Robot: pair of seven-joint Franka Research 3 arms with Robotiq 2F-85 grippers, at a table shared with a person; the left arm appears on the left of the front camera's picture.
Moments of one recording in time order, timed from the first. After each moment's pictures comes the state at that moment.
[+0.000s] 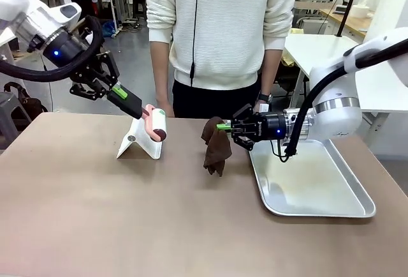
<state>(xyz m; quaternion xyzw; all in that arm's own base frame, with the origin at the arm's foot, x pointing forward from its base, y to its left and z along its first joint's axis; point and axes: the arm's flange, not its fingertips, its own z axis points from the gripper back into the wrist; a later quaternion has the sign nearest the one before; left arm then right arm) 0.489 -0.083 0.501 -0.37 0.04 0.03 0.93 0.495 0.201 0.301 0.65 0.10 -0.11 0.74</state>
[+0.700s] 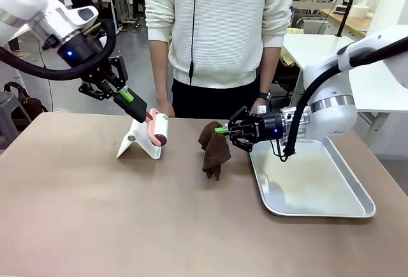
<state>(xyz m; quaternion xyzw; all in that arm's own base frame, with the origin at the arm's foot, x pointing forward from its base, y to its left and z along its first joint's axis) 0.511 -0.106 0.498 -0.33 0.04 -0.01 0.94 0.500 0.206 0.299 0.62 0.11 -0.13 0.77</state>
